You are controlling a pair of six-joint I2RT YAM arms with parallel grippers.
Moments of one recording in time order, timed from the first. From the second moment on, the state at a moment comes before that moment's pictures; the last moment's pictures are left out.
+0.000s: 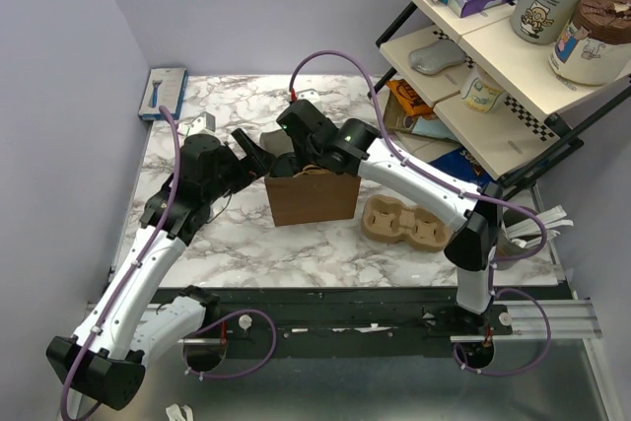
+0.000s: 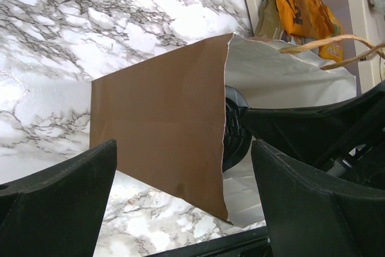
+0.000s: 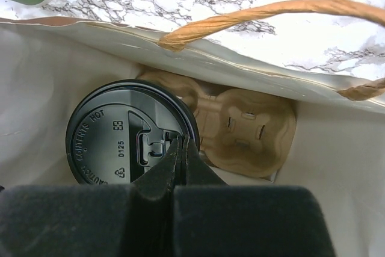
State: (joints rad) left arm -0.38 0.90 0.97 -0.54 -0.02 -0.83; right arm 0.99 1.92 1.99 -0.91 0.41 0.48
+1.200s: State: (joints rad) left arm -0.37 0.95 0.91 -0.44 0.11 -0.81; right arm 1.01 2.03 1.98 -0.91 0.44 0.44
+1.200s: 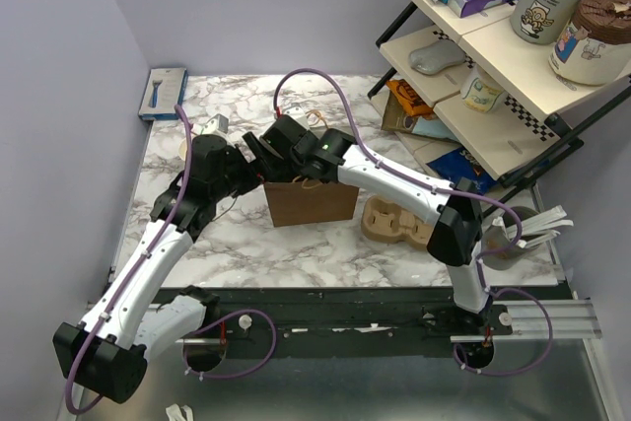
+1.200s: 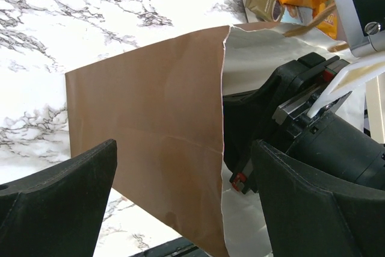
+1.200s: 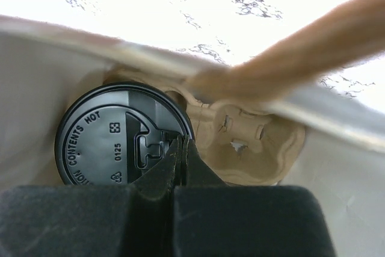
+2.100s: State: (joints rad) left arm -0.38 0.92 0.90 -0.46 0.11 -0.80; right arm 1.01 2.04 2.03 -0.93 0.43 0.52
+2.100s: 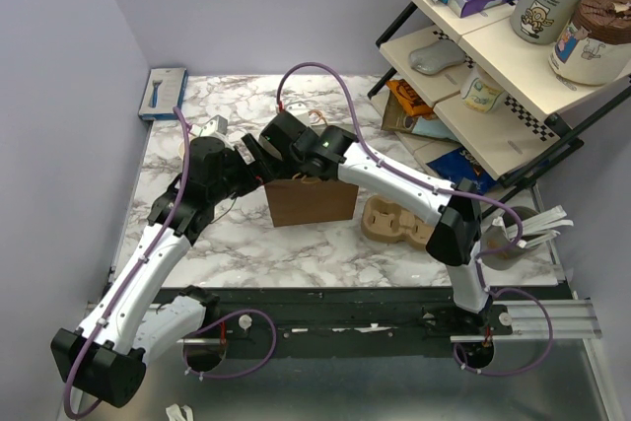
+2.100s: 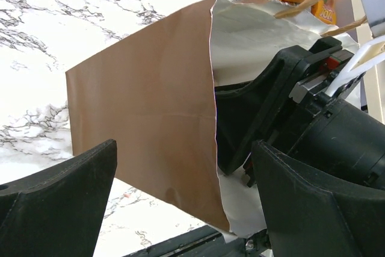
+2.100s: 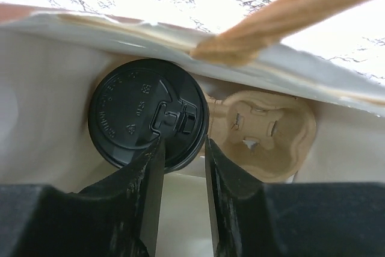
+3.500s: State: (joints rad) left arm -0.38 0.87 1.01 -0.53 0.05 -0.75; right arm 1.00 1.67 2.05 -0.86 0.61 0.45
